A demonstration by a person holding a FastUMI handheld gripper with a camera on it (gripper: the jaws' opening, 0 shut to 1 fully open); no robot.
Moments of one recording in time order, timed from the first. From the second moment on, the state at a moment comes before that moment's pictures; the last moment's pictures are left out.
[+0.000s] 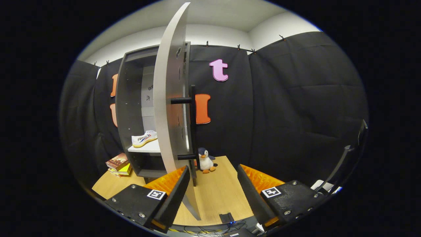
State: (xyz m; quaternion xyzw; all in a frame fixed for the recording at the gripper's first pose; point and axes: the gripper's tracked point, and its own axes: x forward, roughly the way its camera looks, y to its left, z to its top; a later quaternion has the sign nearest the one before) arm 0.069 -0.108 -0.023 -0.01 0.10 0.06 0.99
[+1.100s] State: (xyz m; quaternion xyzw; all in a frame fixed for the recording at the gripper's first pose) arm 0.044 -0.016 -0.033 0.00 0.10 0.13 0.99
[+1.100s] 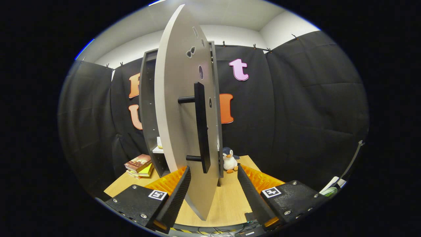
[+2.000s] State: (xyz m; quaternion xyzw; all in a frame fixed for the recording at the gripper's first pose) arm 0.063 0.110 -0.045 0.00 0.10 0.15 0.98
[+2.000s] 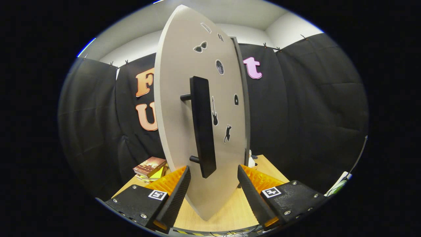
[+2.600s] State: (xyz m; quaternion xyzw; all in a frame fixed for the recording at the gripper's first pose) arm 0.130 0.236 -0.065 -0.03 0.10 0.17 0.98
